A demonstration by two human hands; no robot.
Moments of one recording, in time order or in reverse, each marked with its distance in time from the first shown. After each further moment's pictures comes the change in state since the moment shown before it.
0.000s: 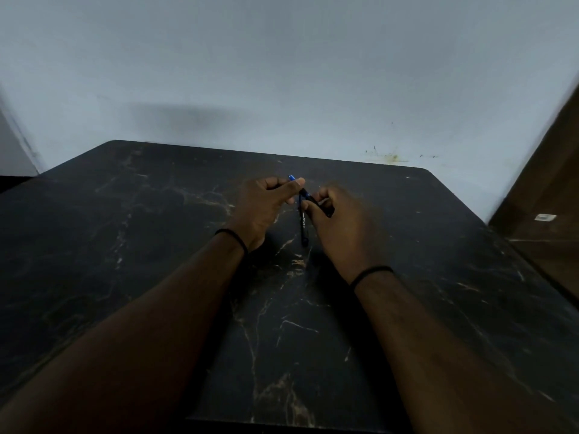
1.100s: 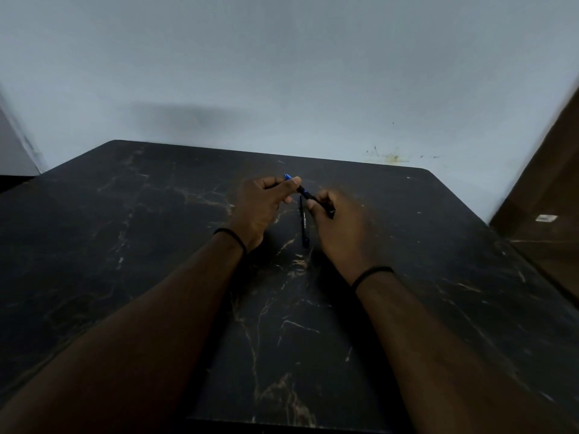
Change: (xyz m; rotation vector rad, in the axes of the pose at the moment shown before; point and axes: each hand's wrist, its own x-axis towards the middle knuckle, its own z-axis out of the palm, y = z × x) left_hand 0.000 0.001 -0.005 0.013 0.021 -0.001; right_hand 0.001 0.003 0.005 0.027 0.011 -0.009
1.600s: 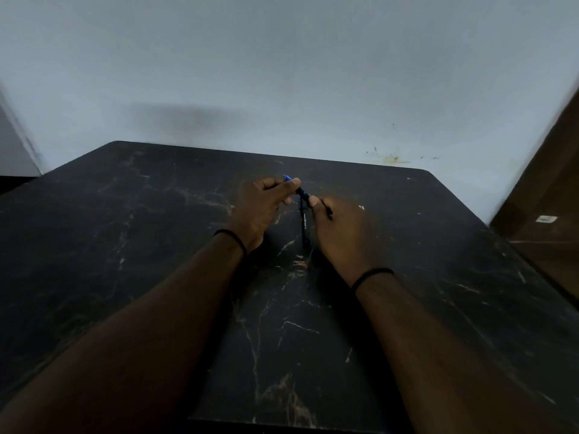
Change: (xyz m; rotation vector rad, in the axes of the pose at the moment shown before) left_hand 0.000 0.000 -0.001 -0.013 0.004 -0.025; right_hand 0.000 0.000 0.003 -0.092 -0.004 -0.015
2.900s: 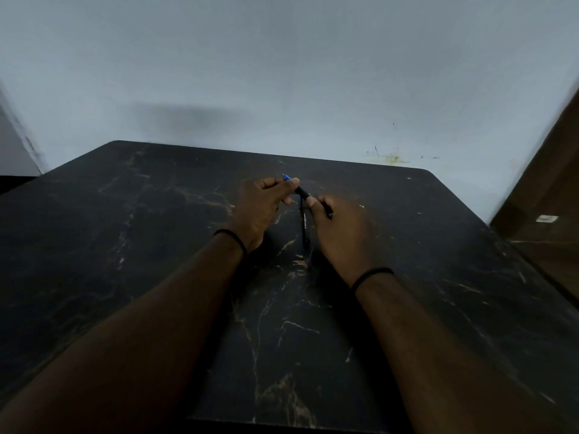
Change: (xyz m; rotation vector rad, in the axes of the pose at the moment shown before) left_hand -0.002 0.001 0.000 0.019 -0.020 -0.003; right_hand -0.003 -0.004 -0.004 -0.013 -0.002 -0.008
